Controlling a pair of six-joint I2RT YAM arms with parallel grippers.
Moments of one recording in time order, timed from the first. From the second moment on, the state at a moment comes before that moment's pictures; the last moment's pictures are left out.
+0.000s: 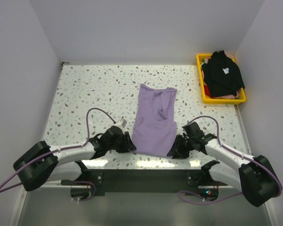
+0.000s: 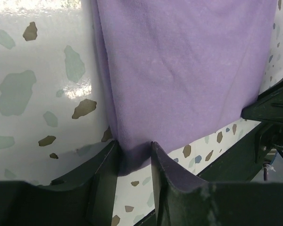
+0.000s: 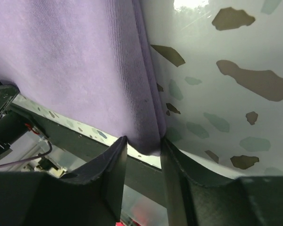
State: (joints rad) left arm -0.84 1.19 0.32 0.09 0.08 -0.90; right arm 0.47 1.07 0.35 -0.44 -0.41 0.90
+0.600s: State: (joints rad) left arm -0.91 1.13 0.38 -0.07 0.12 -0.95; right arm 0.48 0.91 0.44 -0.66 -0.35 0.82
